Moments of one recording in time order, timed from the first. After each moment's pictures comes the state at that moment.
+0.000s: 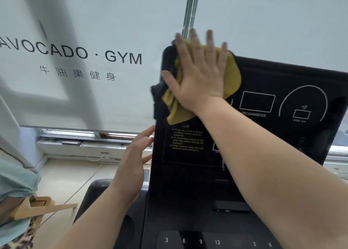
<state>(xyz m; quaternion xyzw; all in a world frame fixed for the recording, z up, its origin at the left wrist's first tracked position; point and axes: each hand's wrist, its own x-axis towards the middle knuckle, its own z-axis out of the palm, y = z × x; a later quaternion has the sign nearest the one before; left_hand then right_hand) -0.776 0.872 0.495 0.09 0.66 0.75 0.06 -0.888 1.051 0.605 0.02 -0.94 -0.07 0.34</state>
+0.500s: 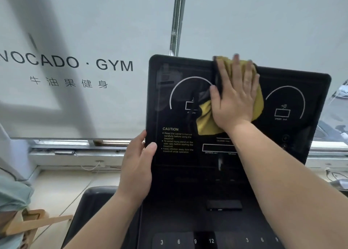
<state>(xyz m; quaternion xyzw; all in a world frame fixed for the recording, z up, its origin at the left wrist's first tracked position) -0.769 0.900 0.497 0.04 0.71 0.70 -0.02 -0.843 1.155 0.572 -0.07 -0.92 0.03 0.38</state>
